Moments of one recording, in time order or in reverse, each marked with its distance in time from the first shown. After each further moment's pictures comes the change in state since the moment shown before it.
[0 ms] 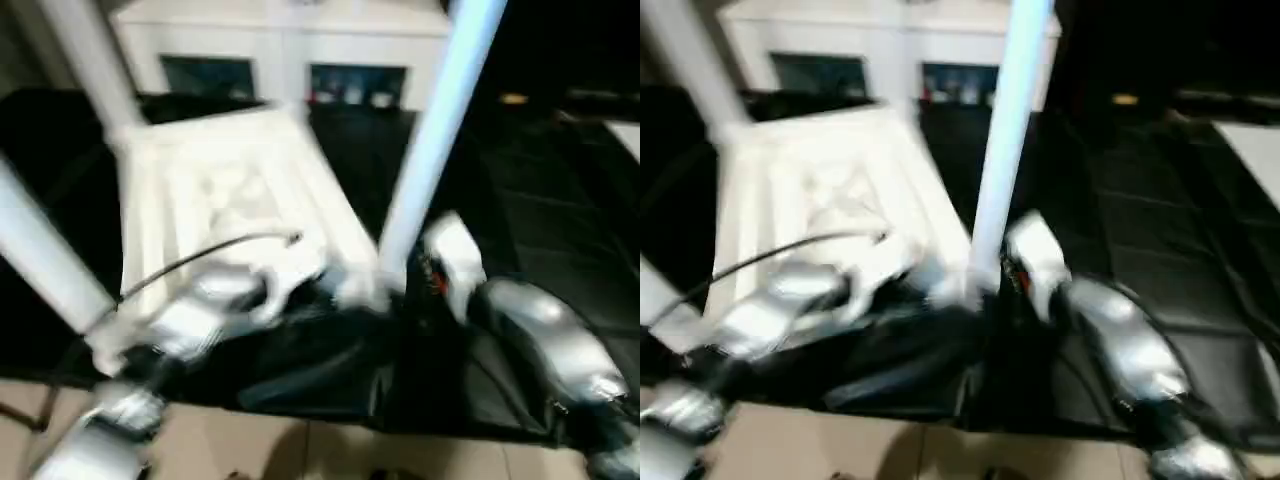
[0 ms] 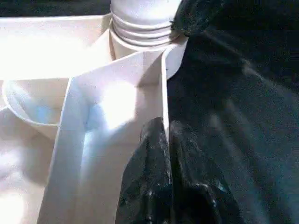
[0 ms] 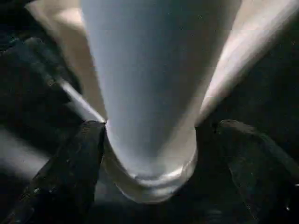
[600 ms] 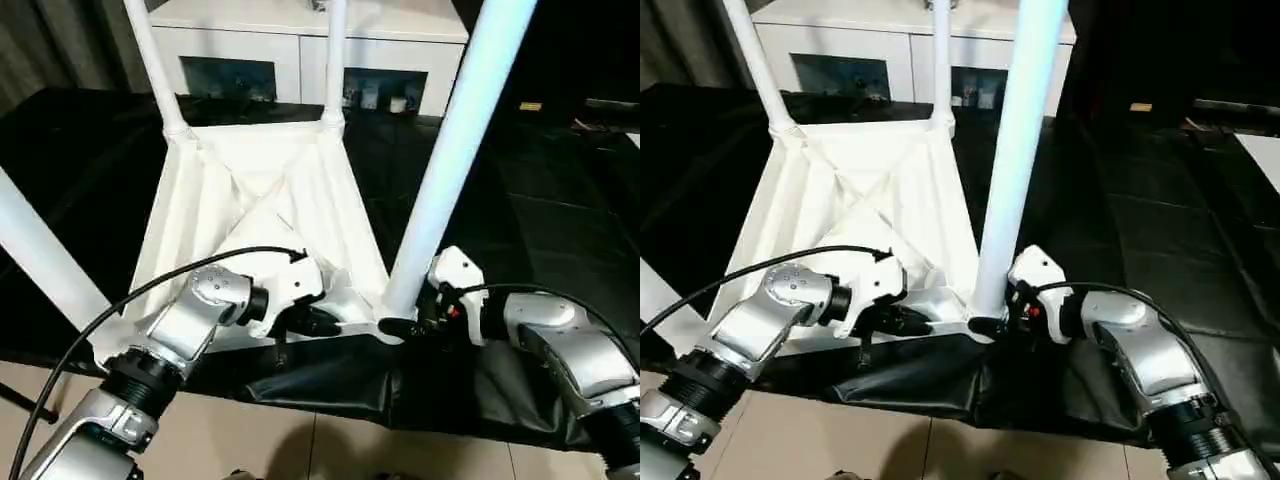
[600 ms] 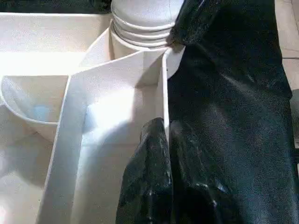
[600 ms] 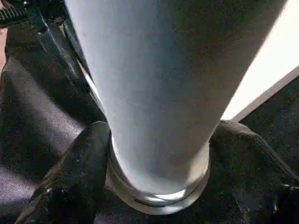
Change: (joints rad) left arm 0.008 -0.002 -0.009 -0.012 -0.011 0.017 -0.042; right arm 0.003 -0.028 0.016 0.004 0.005 -0.001 0.102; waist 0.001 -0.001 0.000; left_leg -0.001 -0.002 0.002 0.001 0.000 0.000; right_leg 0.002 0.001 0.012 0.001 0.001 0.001
